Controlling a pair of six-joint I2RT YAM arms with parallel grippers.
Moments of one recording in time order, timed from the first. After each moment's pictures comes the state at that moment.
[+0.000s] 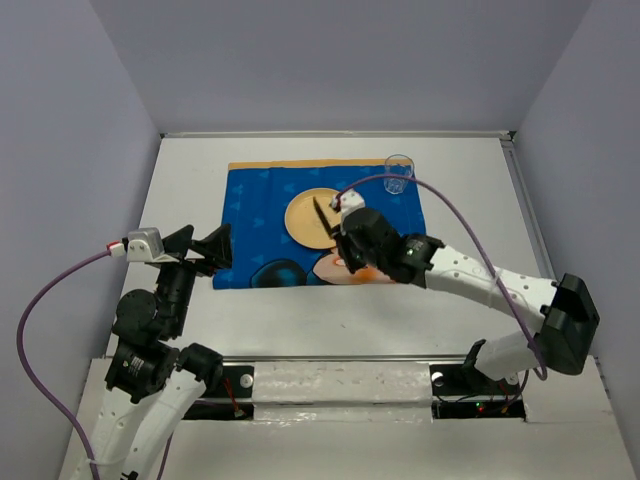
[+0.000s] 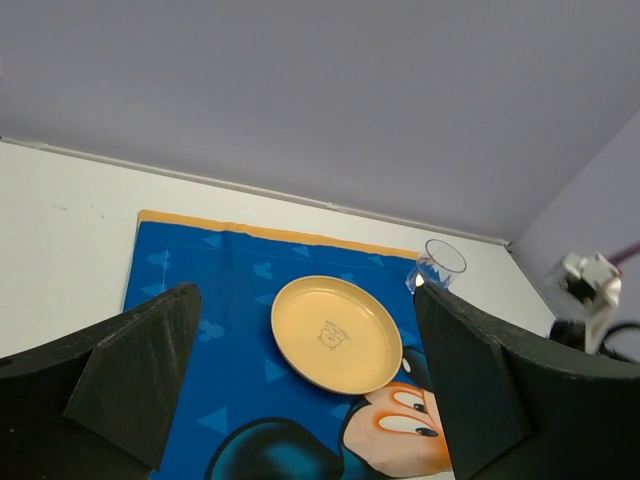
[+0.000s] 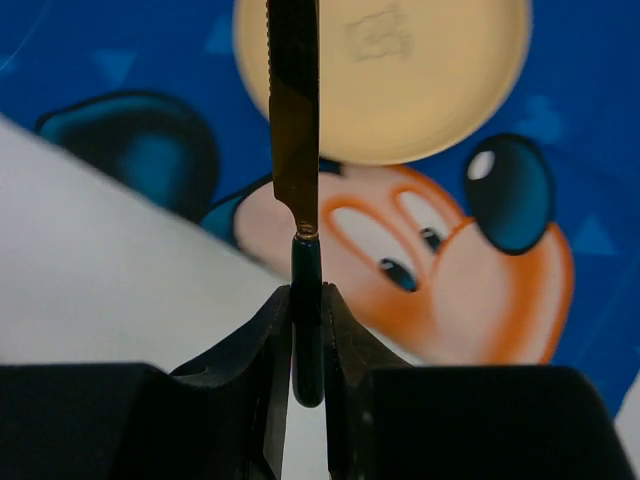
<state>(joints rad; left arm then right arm) -0.42 0.26 0.66 -0.21 -0.28 -0.35 1.02 1.40 1.12 -0.43 0.27 0.28</state>
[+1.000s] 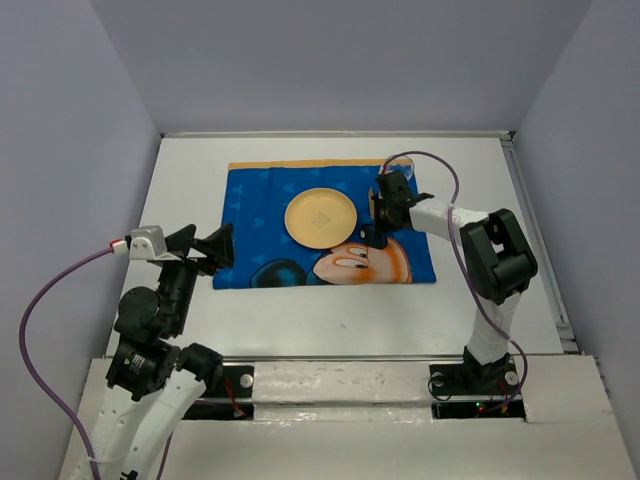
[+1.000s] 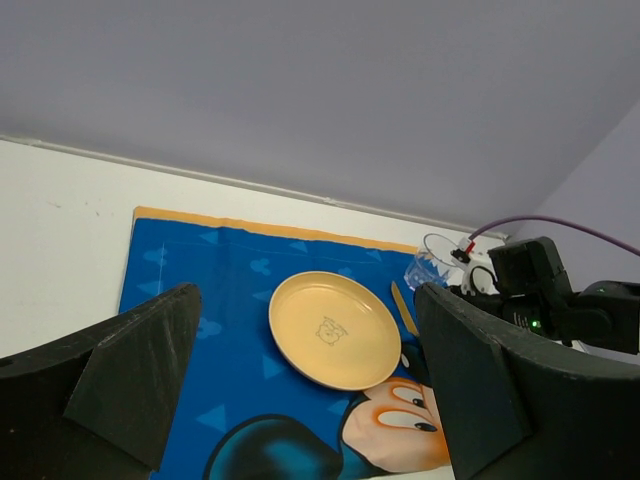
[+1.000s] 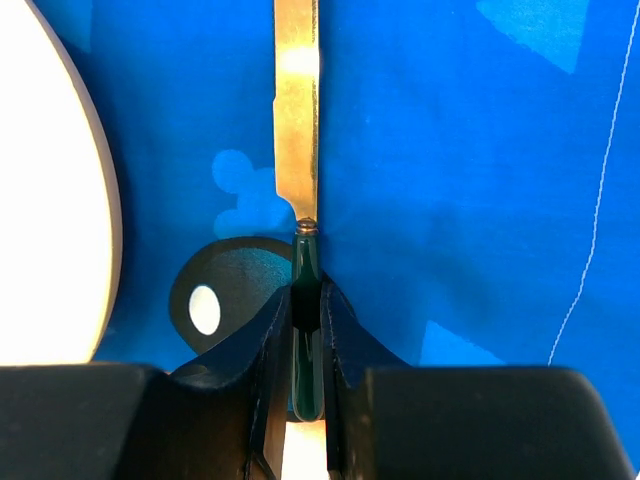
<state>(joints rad) -0.42 0.27 0.66 -0.21 -0.26 -0.35 0.44 1.92 1.25 -0.27 0.12 0.36</state>
